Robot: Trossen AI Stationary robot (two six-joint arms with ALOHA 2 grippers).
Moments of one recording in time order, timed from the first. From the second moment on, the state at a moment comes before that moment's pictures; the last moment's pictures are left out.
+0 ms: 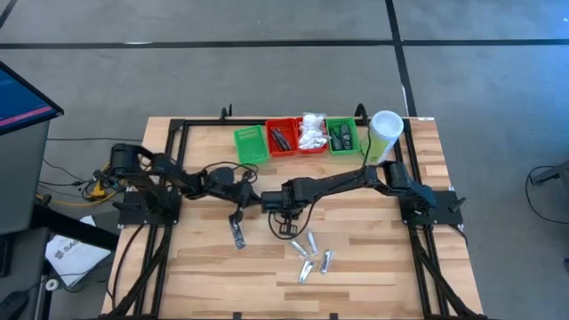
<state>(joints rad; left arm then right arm) 0.16 1.61 0.28 0.89 0.25 0.11 0.09 2.22 1.81 -1.00 0.11 0.23</state>
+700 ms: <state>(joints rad) 0.05 1.25 0.06 0.90 0.06 -0.07 -0.01 2.21 2.04 -1.26 0.32 0.17</state>
